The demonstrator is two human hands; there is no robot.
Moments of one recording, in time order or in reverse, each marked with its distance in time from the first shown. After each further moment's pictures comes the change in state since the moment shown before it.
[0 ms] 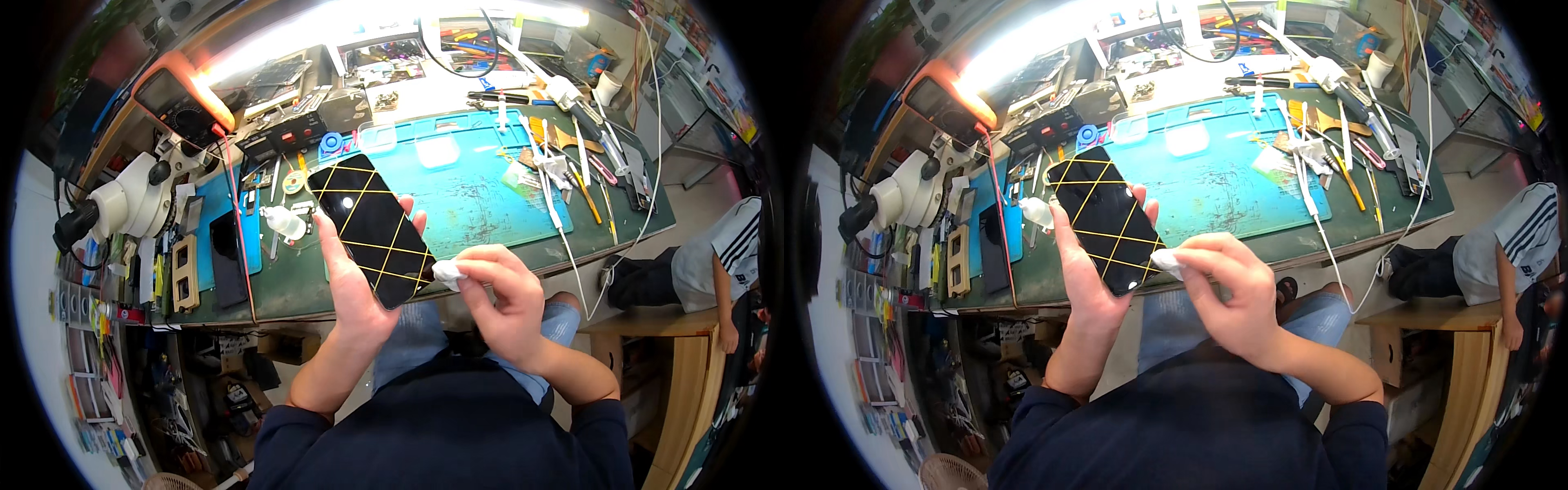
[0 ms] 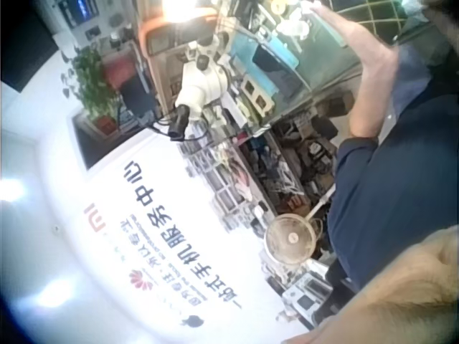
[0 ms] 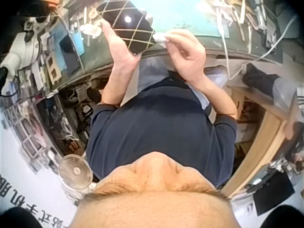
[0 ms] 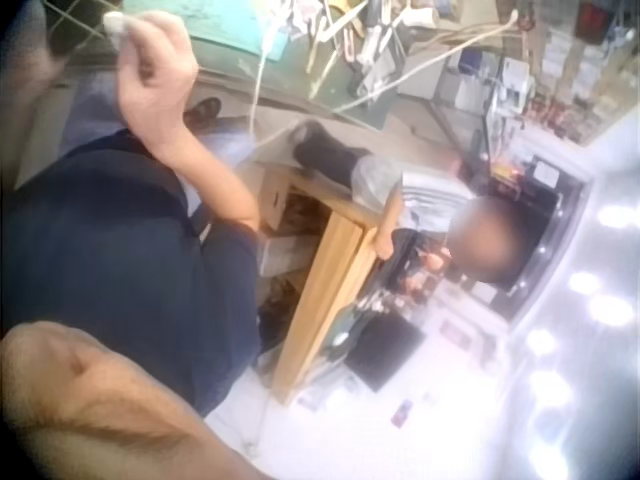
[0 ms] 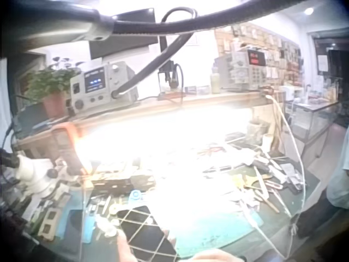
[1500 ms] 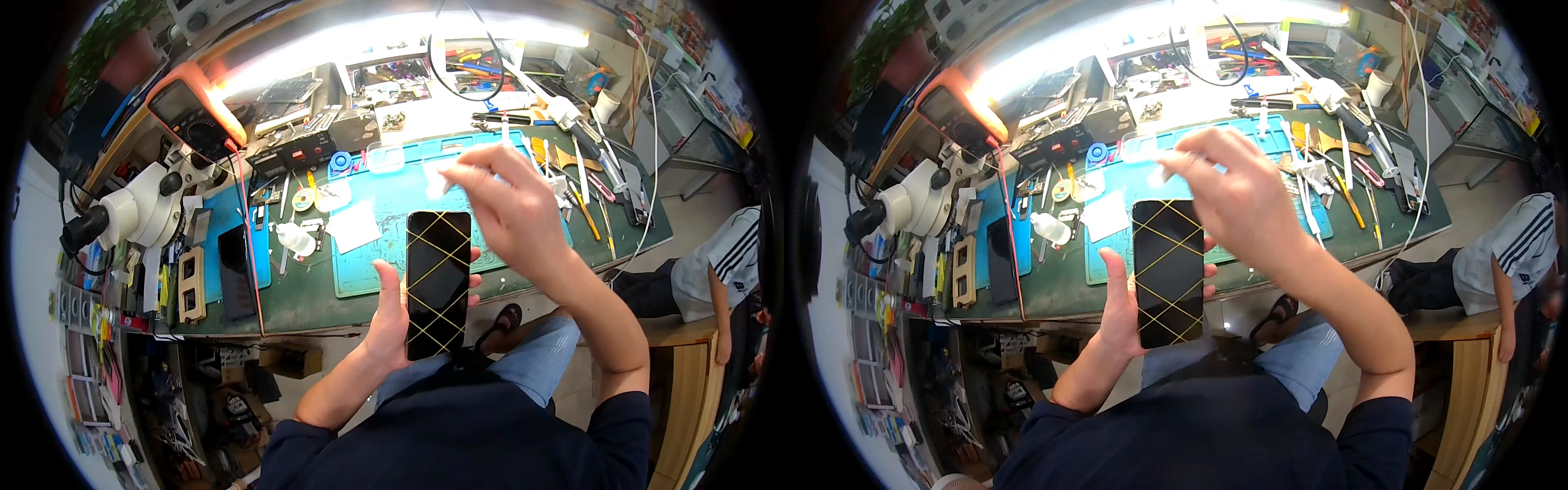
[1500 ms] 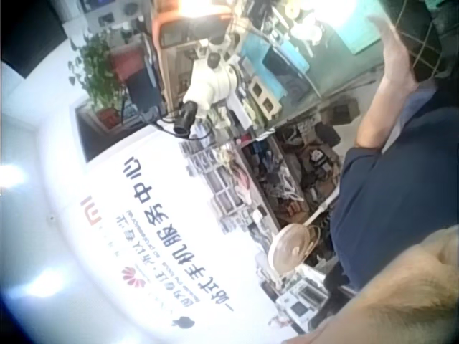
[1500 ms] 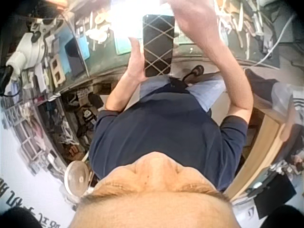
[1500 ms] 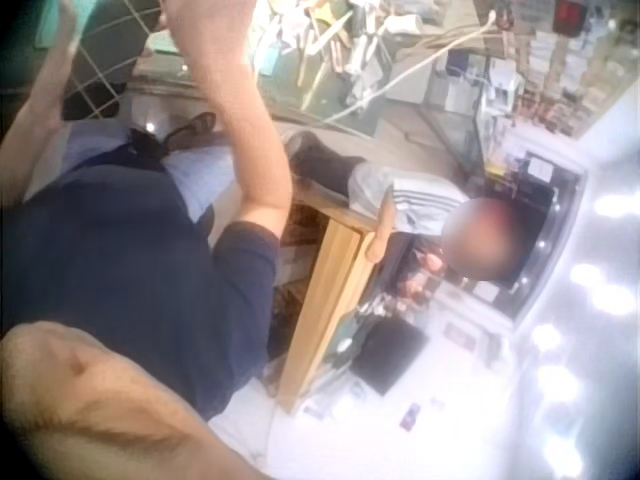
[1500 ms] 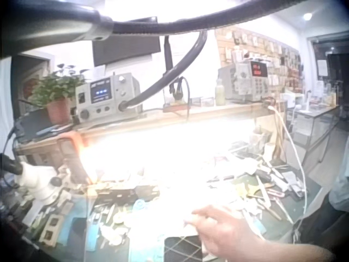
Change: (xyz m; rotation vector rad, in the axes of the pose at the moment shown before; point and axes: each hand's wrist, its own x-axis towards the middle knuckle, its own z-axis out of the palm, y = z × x) left_hand -0.015 -0.019 -0.019 0.250 -0.247 -0.406; right_hand 0.120 0.004 -0.021 -0.614 -0.105 -0.595
